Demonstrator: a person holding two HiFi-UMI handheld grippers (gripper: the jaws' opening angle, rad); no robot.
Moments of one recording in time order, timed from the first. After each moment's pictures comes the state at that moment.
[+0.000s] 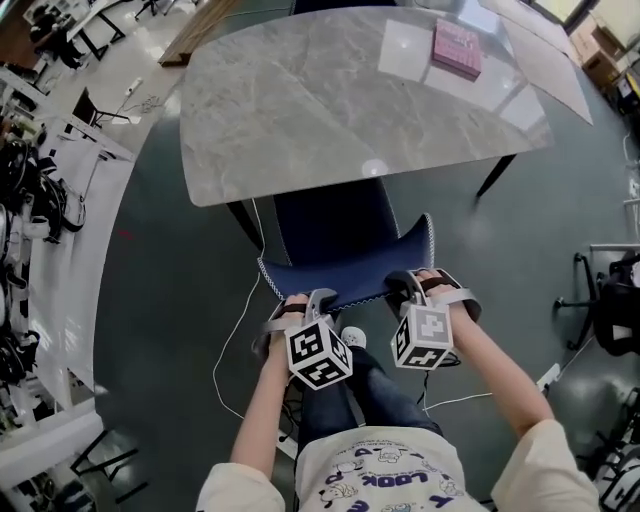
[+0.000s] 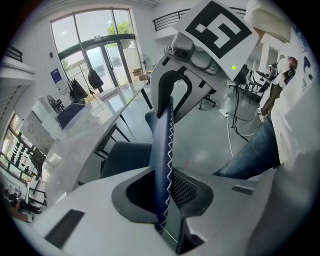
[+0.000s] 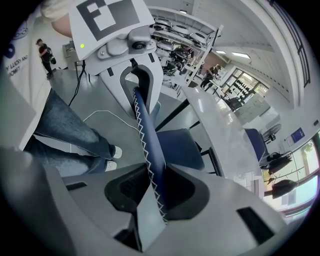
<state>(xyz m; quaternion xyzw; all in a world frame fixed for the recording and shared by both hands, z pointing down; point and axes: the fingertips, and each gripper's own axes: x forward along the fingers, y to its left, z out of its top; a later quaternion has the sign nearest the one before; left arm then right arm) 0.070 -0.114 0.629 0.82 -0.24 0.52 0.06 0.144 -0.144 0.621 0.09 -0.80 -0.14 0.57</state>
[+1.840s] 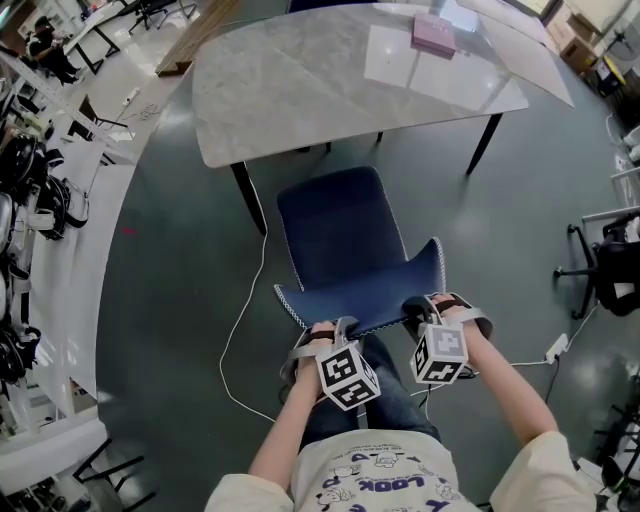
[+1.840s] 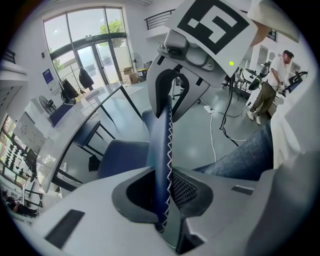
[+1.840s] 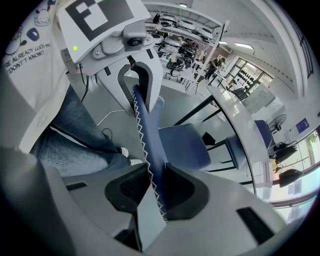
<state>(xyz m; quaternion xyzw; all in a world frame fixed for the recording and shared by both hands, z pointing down) 0.091 0.097 0.634 0.82 -0.20 0.53 0.06 0.166 0.070 0.628 0.08 -0.79 -0.09 0.60</state>
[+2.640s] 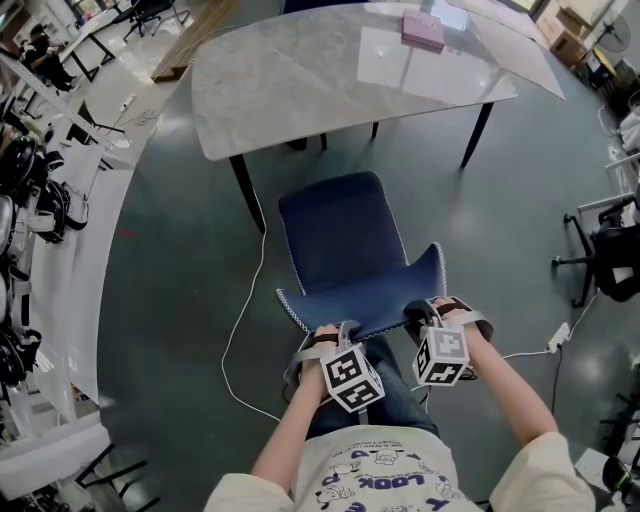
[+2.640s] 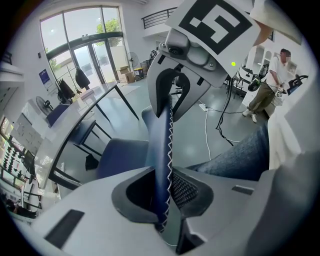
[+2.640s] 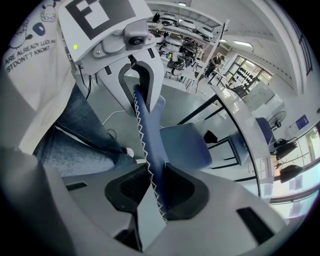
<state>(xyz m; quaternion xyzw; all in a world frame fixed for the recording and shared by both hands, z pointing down) 0.091 0.153 0.637 0.82 -0.18 0.53 0.06 0.167 0.128 0.631 0.09 -0.79 -0.08 0.61</state>
